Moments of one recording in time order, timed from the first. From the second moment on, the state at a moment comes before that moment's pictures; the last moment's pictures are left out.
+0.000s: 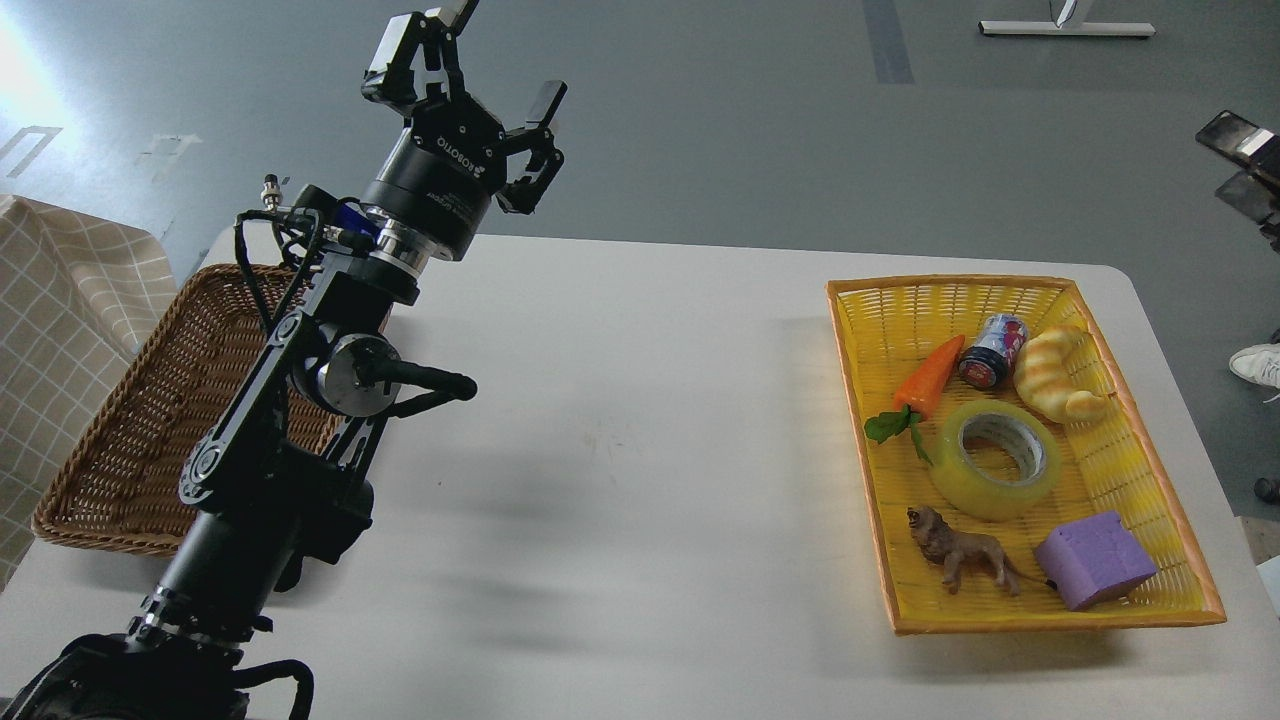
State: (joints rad) left arm -0.47 0.01 -1.37 -1.31 0.73 -0.26 -0.15; right arm 0.11 -0.85 1.55 1.53 -1.42 0.49 0.18
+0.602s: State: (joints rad) left arm -0.46 0.01 -1.37 -1.31 0.74 -0.26 -0.15; right arm 0.09 -0.72 1.41 1.42 -2.01 0.49 0.20
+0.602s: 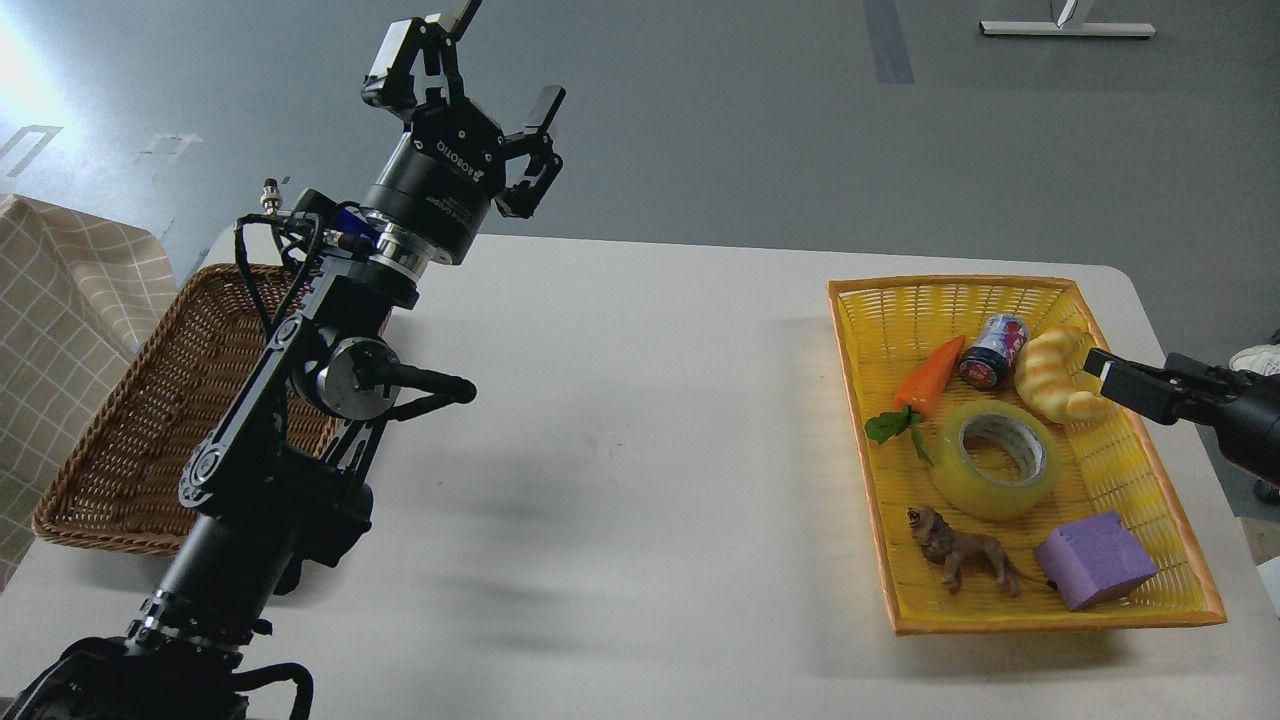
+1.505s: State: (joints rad) left arm -0.45 0.01 -1.39 -1.31 0.73 -0.26 -0.16; right arm 0.14 -0.72 1.20 1.36 -2.07 0.49 0.20
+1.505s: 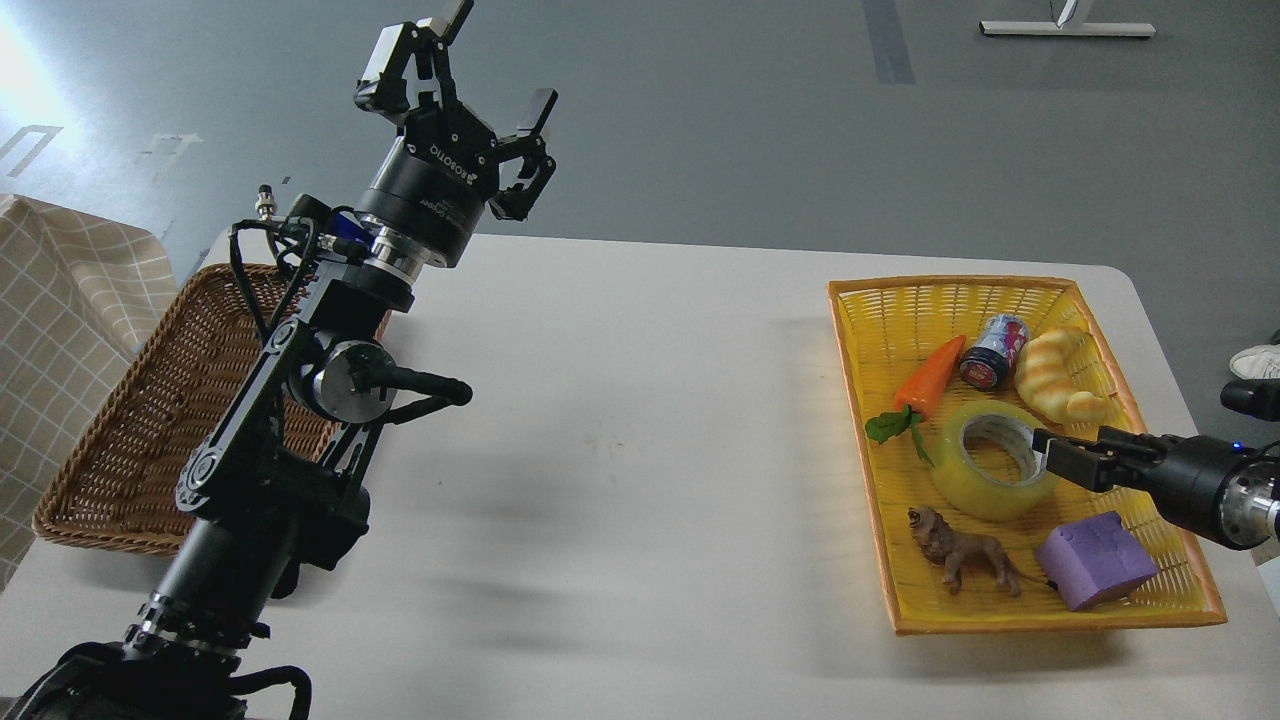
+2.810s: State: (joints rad) left arm -0.44 0.02 -1.39 -1.31 0.73 -0.26 -0.16; right arm 0.26 -0.68 1.08 1.24 -2.10 0.49 0.19
